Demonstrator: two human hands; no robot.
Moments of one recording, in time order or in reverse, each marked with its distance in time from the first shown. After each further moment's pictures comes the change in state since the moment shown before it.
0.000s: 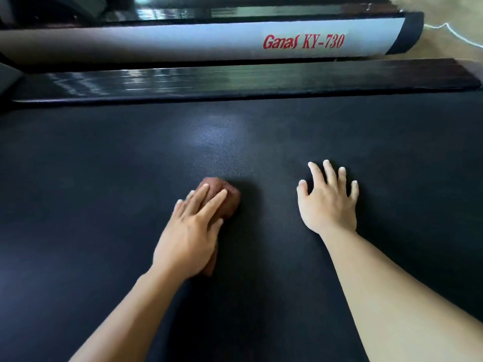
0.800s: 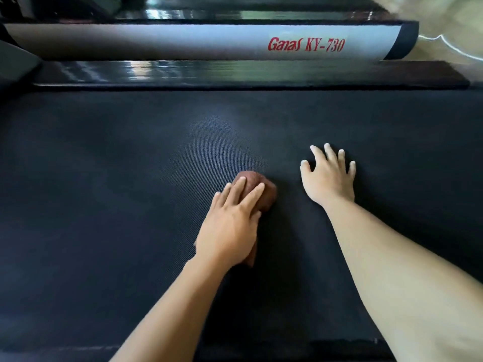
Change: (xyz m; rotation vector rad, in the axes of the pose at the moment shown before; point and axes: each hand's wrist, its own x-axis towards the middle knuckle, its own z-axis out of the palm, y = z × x) left_hand -0.038 0.056 0.025 0.020 -0.019 0.044; right_hand -0.003 0.003 -0.002 0.055 -0.011 -0.039
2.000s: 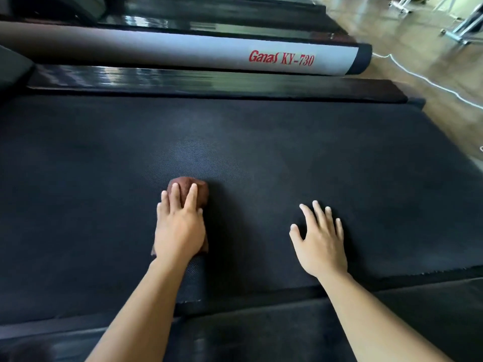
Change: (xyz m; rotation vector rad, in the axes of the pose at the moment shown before) left_hand -0.058 -0.078 -0.035 0.052 0.084 -0.277; right_hand -0.190 0.023 -0.008 -0.111 0.015 -0.020
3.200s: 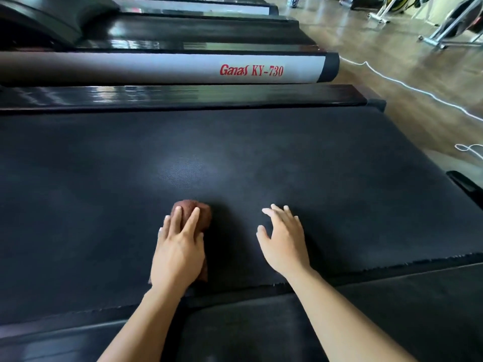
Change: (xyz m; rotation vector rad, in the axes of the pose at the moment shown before) left_hand -0.064 0.117 0.038 -0.105 -0.015 0.021; right_hand 0.015 0.062 -0.023 0.397 -0.027 -0.091
